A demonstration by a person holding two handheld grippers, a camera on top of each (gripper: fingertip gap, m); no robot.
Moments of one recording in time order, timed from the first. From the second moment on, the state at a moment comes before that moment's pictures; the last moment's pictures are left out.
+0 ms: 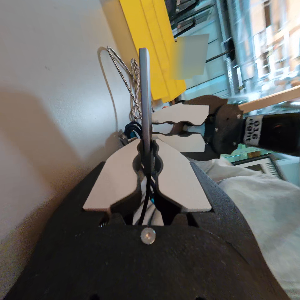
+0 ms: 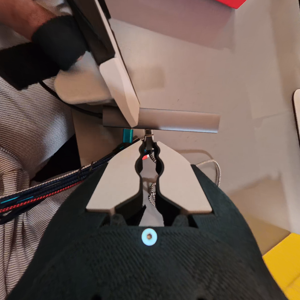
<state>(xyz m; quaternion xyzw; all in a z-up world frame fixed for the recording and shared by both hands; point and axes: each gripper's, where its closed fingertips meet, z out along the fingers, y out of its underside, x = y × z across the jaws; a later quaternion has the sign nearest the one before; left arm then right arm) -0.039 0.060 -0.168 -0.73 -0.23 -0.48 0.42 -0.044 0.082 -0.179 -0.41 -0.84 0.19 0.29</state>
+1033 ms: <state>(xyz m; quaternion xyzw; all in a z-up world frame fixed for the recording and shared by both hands) -0.027 0.062 -0.175 -0.76 -0.19 -0.45 0.42 -0.041 0.070 -0.177 -0.39 -0.85 0.25 0.26</state>
